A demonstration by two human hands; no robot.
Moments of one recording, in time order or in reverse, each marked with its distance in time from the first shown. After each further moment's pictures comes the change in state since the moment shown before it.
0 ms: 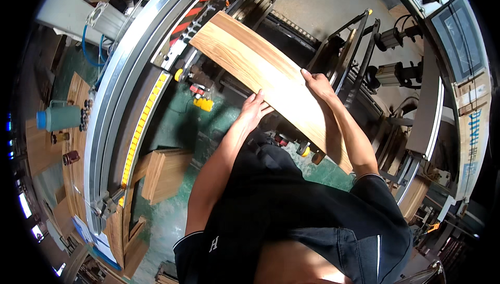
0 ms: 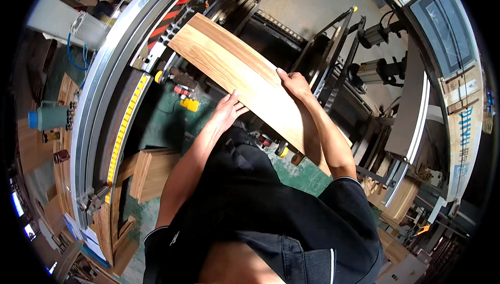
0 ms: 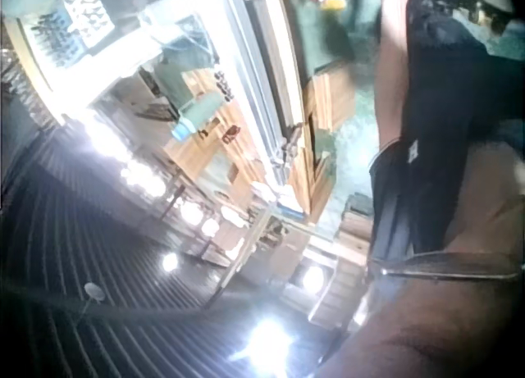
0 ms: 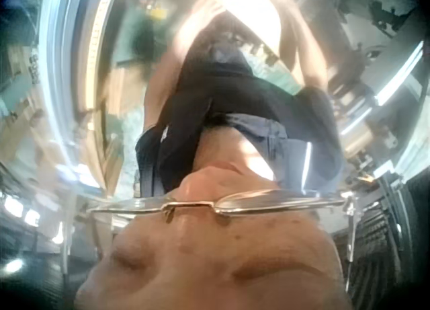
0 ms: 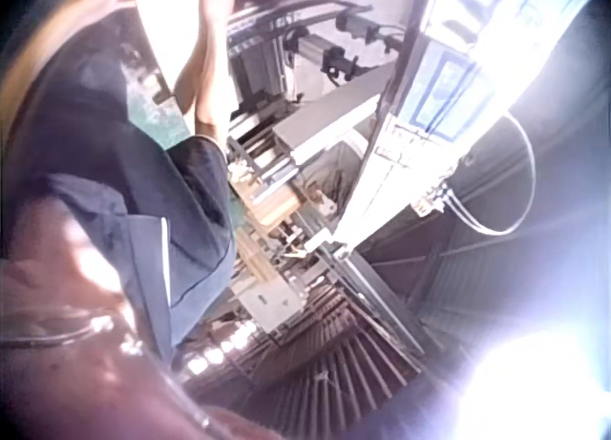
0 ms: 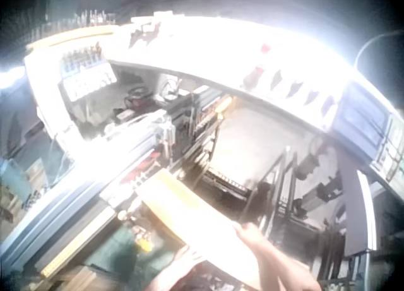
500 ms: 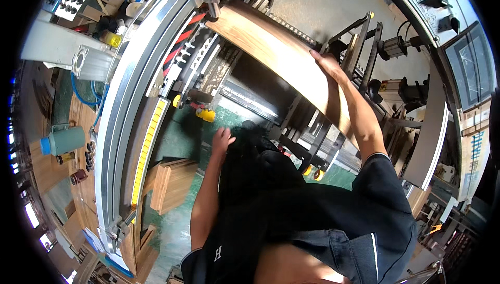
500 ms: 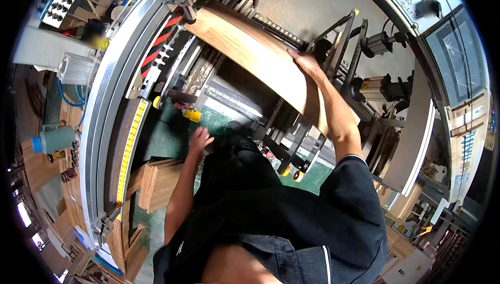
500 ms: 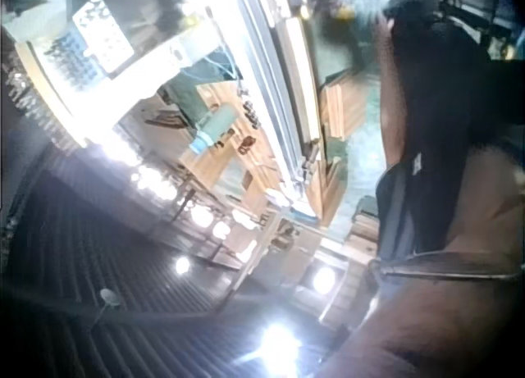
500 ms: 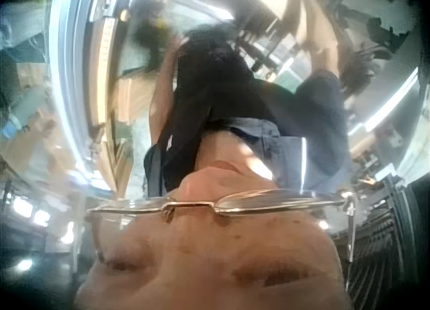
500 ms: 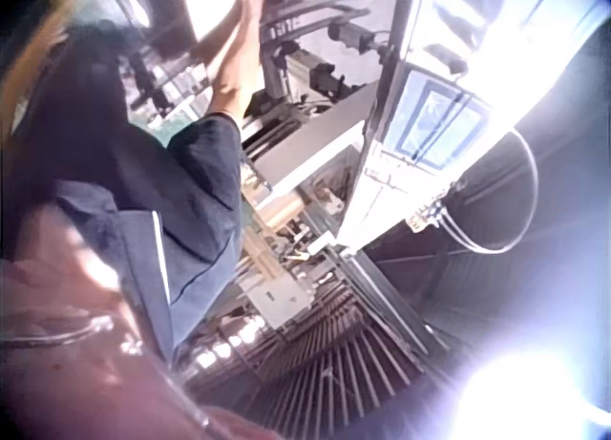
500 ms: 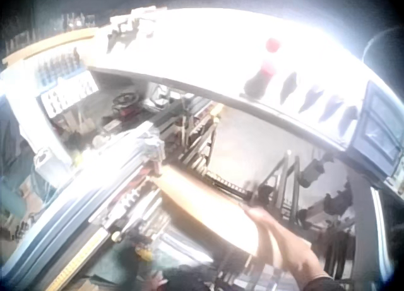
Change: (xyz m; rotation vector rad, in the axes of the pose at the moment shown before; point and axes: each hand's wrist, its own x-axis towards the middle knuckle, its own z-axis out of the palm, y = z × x) left_hand -0.008 -0.005 -0.174 0.513 0.337 0.111; right_hand 0.143 -0.013 -0.068 0.083 0.073 -0.088
